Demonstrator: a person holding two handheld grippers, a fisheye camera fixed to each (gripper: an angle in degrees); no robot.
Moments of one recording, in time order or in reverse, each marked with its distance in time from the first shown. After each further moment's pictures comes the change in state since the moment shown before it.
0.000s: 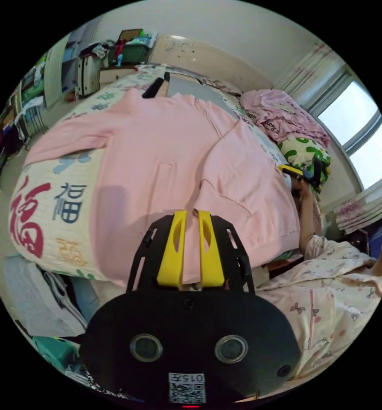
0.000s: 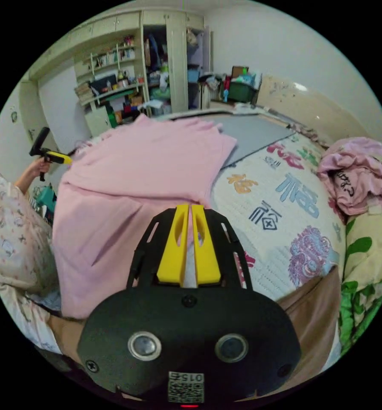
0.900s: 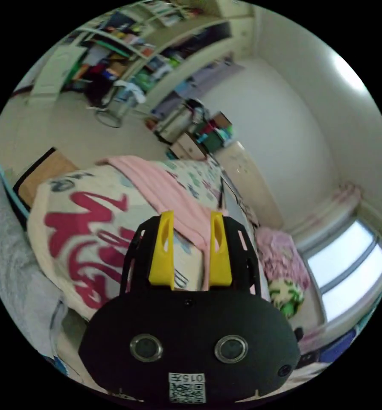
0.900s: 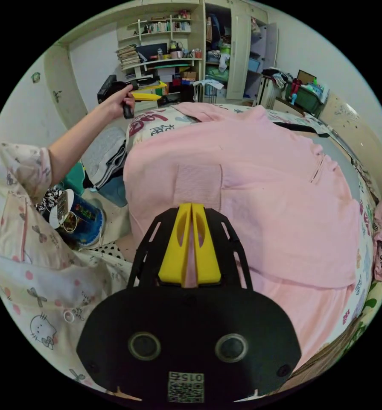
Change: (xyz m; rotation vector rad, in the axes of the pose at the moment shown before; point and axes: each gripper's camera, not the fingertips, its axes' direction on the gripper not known) left arm -0.421 0.139 -0.098 0.627 0.095 -0.781; right arm -0.255 -0.174 0.151 -0.271 -0.218 -0.173
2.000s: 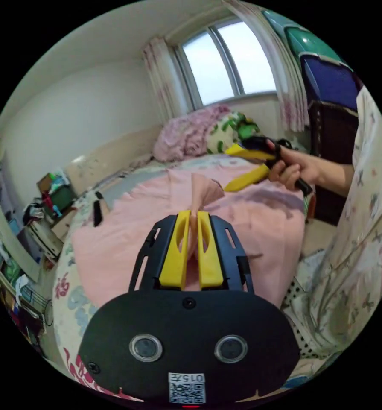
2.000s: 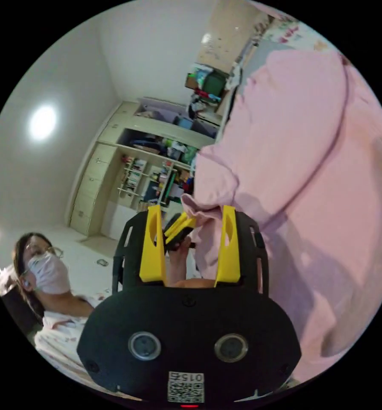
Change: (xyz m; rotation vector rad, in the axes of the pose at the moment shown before) left arm 0.506 0.374 0.043 -0.291 0.361 1.656; right arm 0.345 0.054 -0.304 0.495 -0.711 0.934
